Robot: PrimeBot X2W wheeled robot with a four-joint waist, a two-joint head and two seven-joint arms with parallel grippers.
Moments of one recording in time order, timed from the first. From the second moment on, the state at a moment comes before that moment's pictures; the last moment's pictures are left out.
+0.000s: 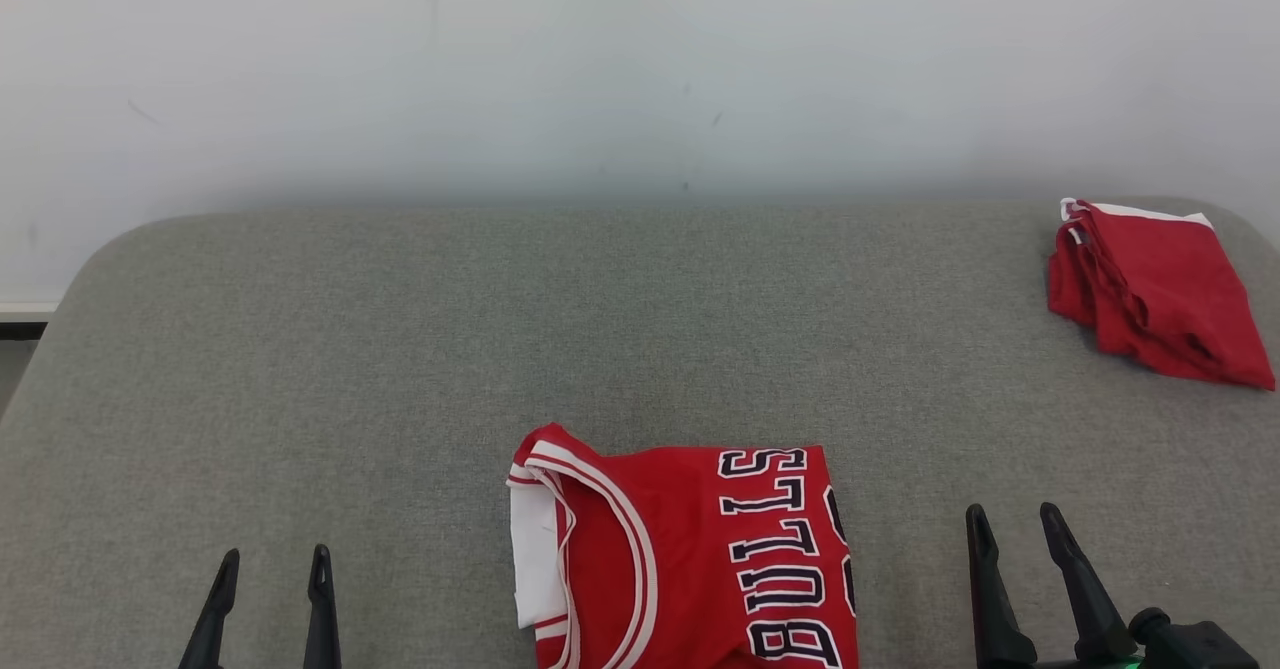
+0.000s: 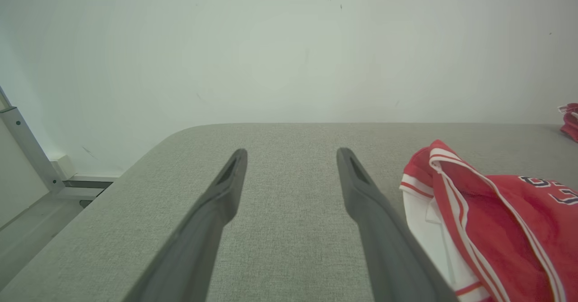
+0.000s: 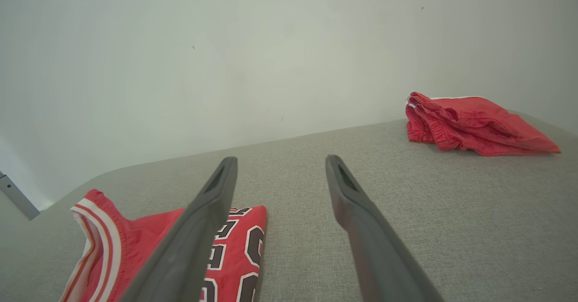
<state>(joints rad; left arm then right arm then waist) 0.10 0.09 0.07 0.07 -0.11 -0.10 -0.26 0.10 -0.09 0.06 0.07 0.30 0.13 -0.26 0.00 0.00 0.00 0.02</state>
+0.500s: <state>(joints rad) 0.10 0.09 0.07 0.08 -0.09 -0.11 -0.26 0.10 -0.08 0.06 0.09 0.27 0.13 -0.26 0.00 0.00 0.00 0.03</state>
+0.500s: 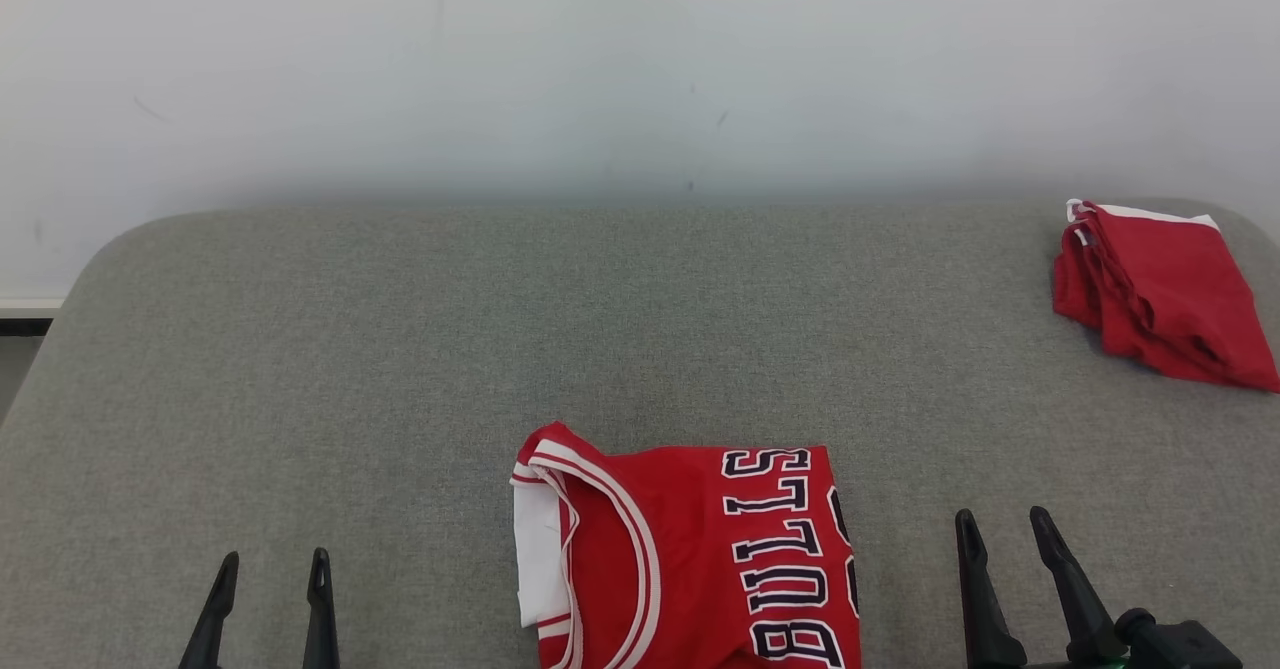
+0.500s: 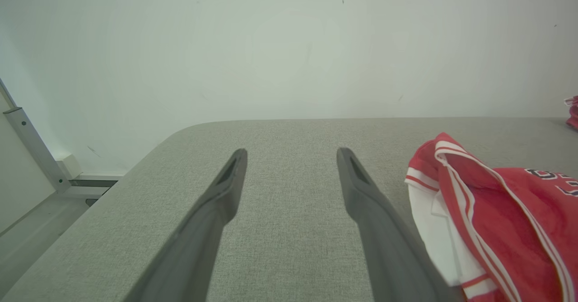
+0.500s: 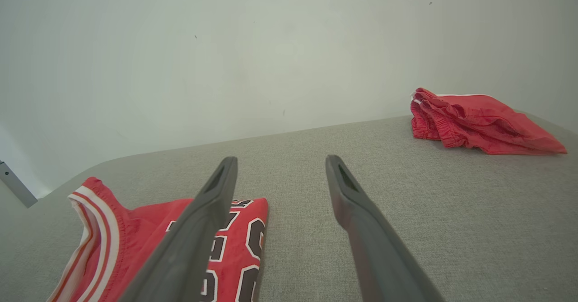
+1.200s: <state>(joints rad) 0.10 0.09 0.07 0.09 -0.09 -0.11 -0.26 0.10 -0.08 0.07 0.10 0.27 0.13 -0.26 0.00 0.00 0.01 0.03</state>
